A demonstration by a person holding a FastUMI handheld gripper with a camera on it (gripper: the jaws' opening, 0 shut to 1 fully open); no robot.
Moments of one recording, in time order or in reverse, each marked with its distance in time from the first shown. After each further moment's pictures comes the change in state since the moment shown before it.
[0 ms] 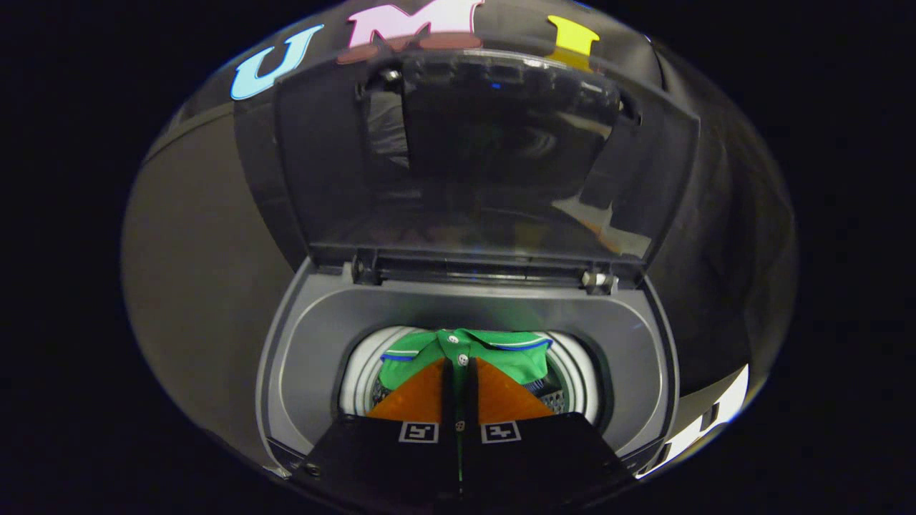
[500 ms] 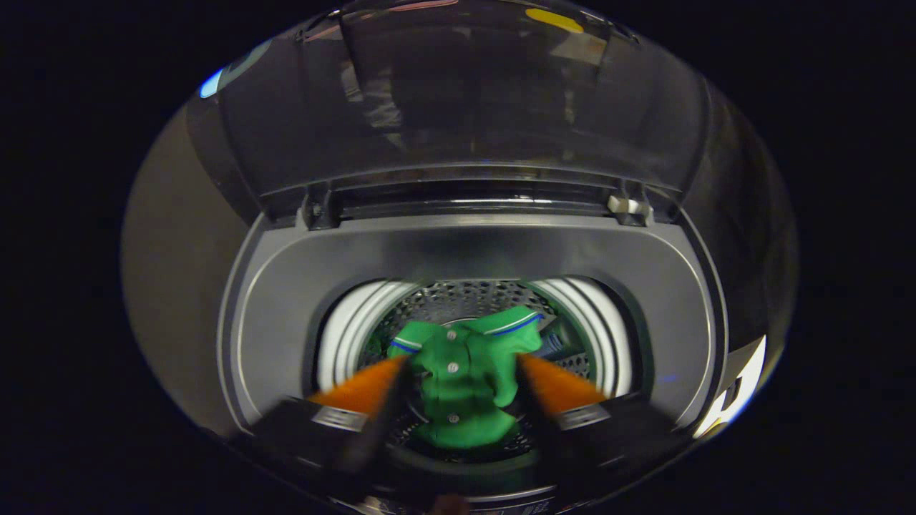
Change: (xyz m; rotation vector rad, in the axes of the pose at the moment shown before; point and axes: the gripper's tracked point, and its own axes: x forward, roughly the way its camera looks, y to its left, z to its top) arm 0.026 -0.007 -0.039 0.072 0.147 0.003
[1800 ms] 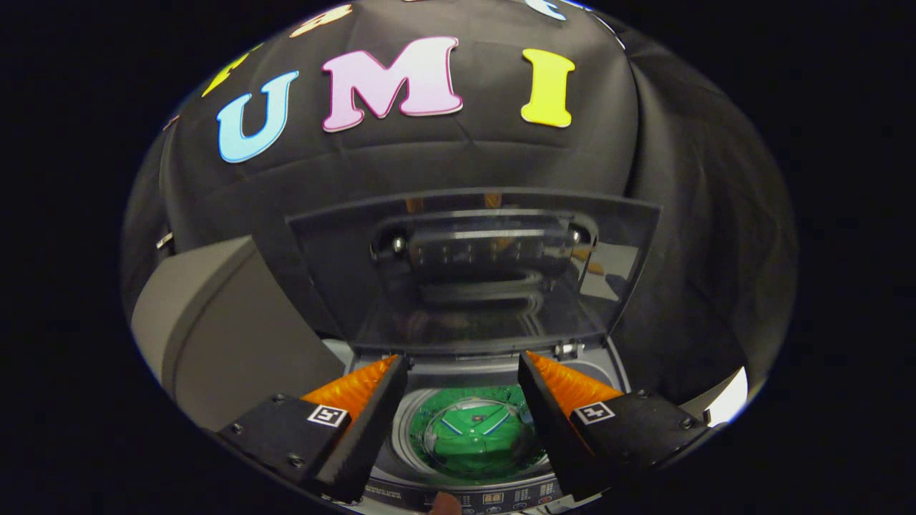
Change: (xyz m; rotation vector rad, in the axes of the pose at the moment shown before) arm -0.145 0.027 0.157 0.024 -0.364 0.005
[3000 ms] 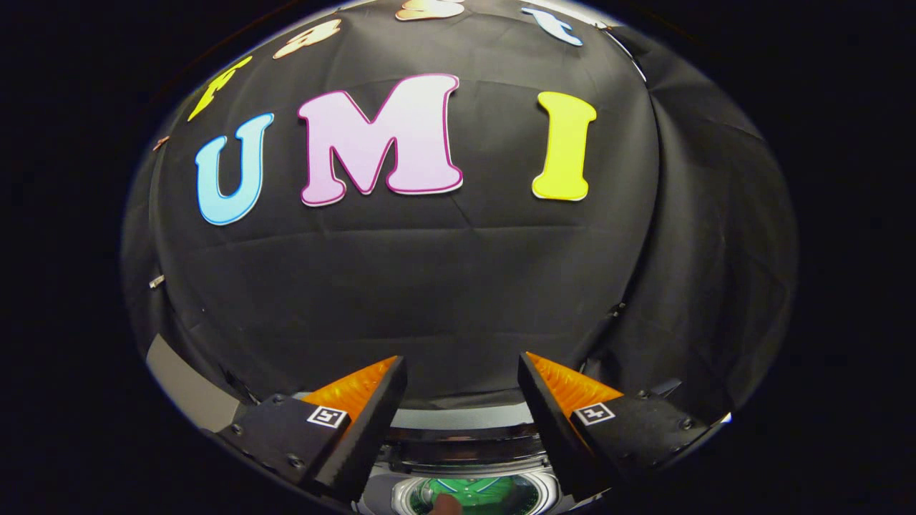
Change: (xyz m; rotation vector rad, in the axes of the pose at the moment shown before) arm 0.079 0.003 0.157 -0.016 -0.144 0.007
